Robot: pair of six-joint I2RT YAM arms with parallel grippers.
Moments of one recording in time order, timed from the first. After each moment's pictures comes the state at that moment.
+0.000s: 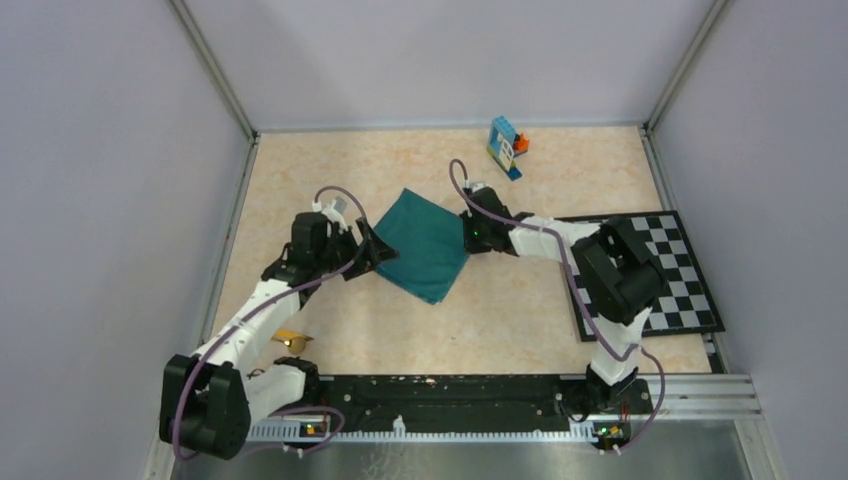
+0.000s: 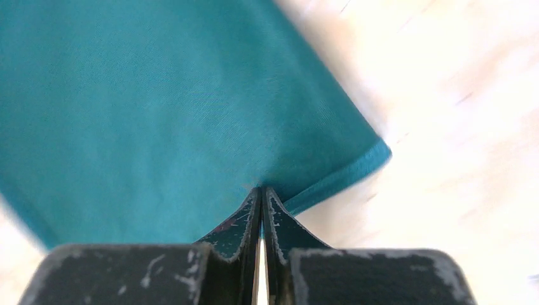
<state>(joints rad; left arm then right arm) -0.23 1.07 0.58 -0.17 0.48 -0.70 0.63 1.82 1.03 -0.09 -0.05 0.47</state>
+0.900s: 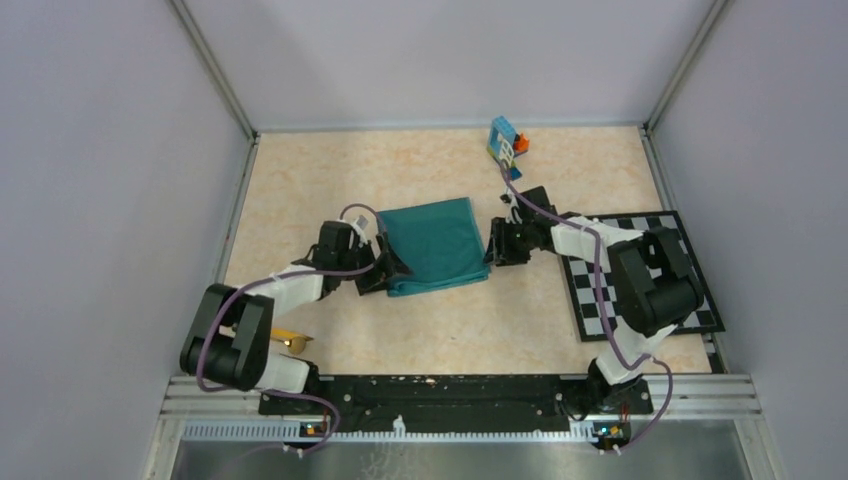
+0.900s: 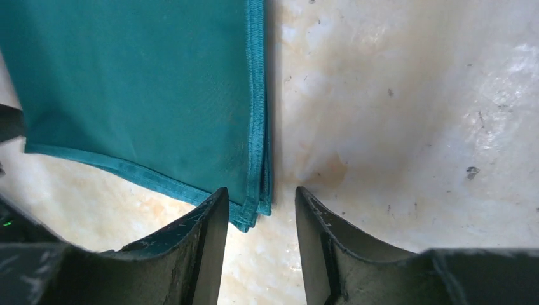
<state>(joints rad) -0.26 1.46 0.59 0.04 0.50 -0.72 0.41 1.72 0.97 -0.25 -0.32 0.37</state>
